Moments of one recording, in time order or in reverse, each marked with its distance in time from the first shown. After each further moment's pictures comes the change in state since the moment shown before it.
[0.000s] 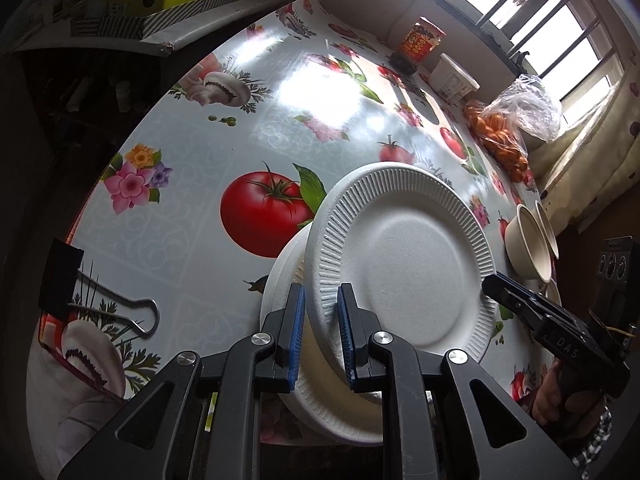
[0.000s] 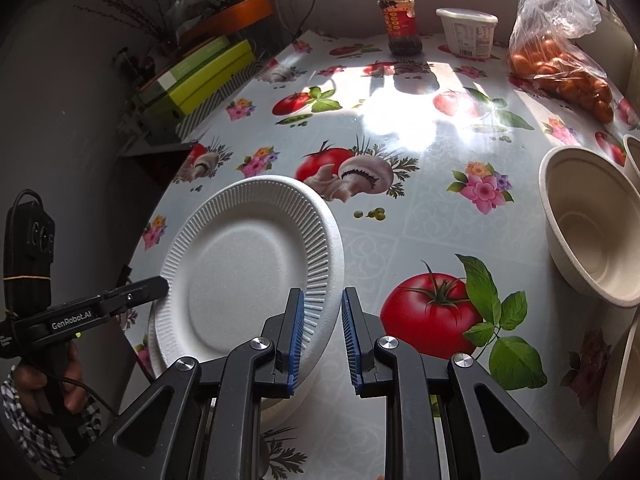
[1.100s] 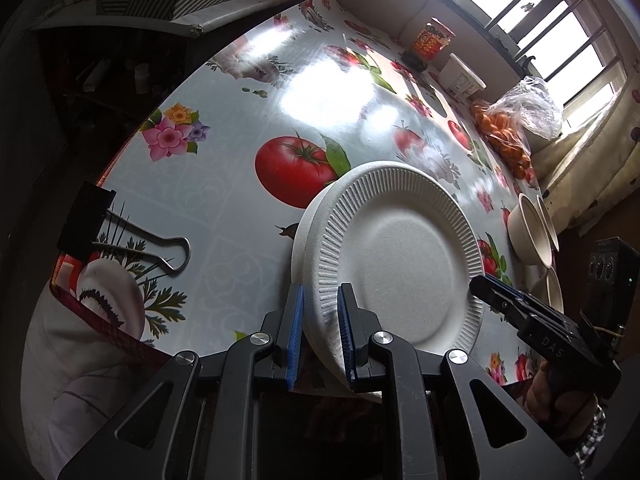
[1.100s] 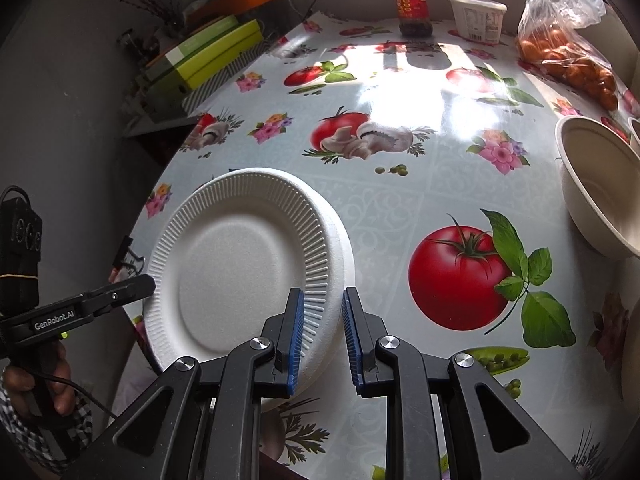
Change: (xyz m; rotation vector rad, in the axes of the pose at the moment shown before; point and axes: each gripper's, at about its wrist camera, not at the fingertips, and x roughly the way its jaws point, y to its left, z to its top) left arm -0.013 0.017 -0.027 -0.036 0.005 0.006; right arm 0.009 0.016 -0.023 -0.014 0.040 -0.004
